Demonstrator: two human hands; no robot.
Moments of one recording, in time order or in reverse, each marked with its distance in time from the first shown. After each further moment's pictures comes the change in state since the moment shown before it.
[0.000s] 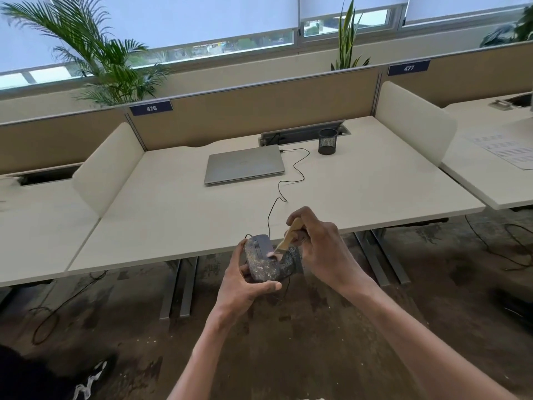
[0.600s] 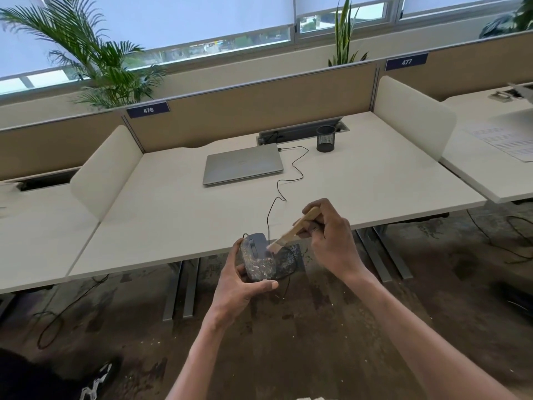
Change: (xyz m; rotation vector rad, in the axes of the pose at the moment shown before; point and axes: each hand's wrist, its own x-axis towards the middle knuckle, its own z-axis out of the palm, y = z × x) left_hand 0.006 -0.002 -0.007 -0.009 -0.001 0.021; right_hand 0.009 0.026 0.003 0.251 0.183 0.242
